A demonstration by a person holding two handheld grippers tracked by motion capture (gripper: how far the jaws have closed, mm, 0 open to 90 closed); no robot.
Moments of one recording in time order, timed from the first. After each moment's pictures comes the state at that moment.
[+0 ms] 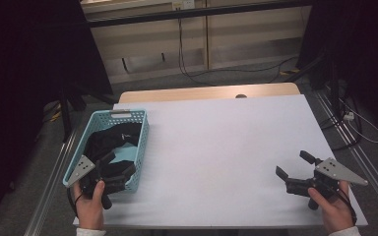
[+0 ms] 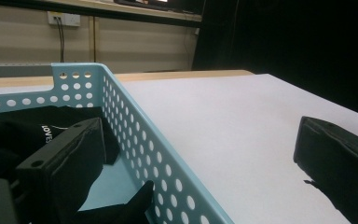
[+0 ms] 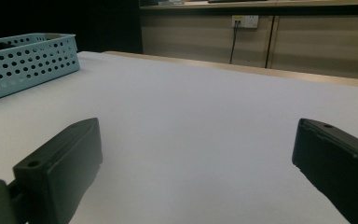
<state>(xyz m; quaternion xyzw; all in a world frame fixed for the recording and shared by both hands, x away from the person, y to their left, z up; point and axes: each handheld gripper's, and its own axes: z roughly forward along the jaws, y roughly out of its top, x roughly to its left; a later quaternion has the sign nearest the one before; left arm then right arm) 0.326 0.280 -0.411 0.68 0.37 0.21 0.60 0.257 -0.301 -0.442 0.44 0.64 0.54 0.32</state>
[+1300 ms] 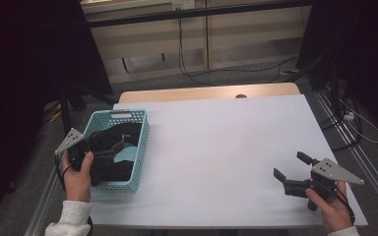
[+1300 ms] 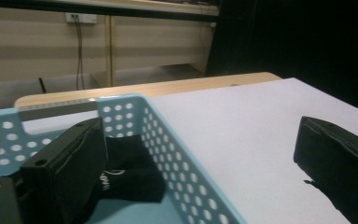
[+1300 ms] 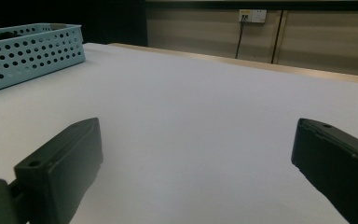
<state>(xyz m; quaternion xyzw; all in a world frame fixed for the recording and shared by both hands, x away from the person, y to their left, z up) 0.384 0.300 -0.366 0.69 0.39 0.22 0.57 0.257 -0.297 -0.444 0.43 0.66 0.53 0.32</state>
